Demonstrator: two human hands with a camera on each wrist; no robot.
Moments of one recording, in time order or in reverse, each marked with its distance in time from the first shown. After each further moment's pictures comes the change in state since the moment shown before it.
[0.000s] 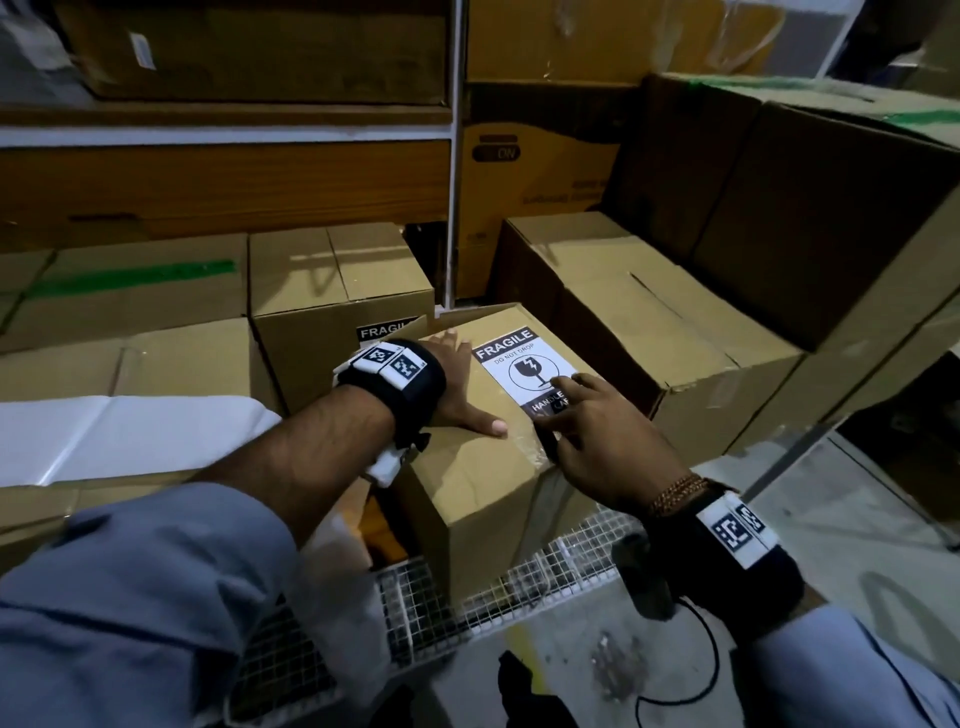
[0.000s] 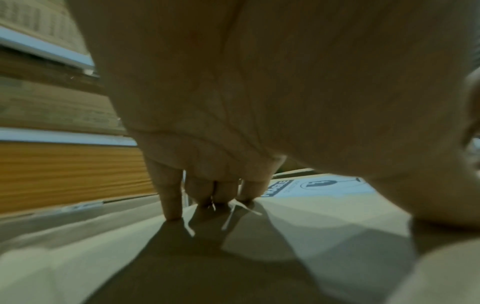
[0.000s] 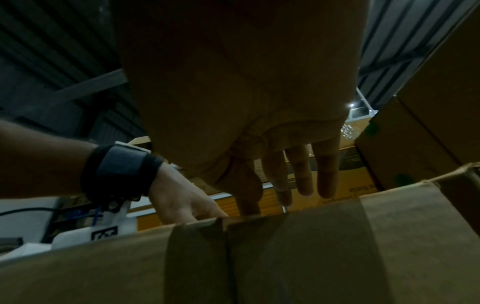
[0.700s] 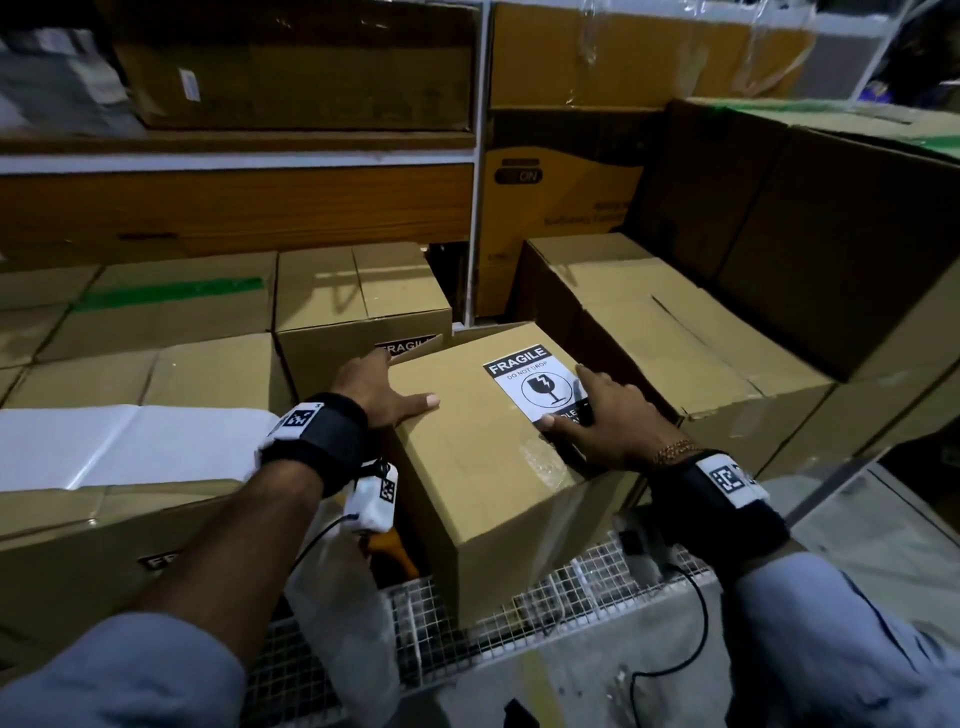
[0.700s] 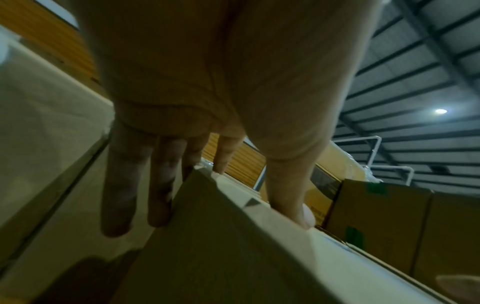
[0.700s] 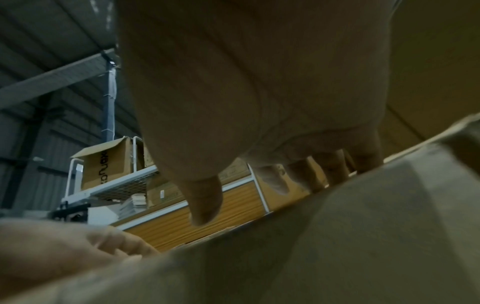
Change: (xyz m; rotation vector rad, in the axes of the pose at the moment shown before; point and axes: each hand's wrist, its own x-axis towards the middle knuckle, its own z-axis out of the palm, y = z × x) left_hand -0.023 -0.072 0.036 -0.707 0.256 -0.368; right_hand 0.054 0.029 -0.006 0.106 -0.130 0.239
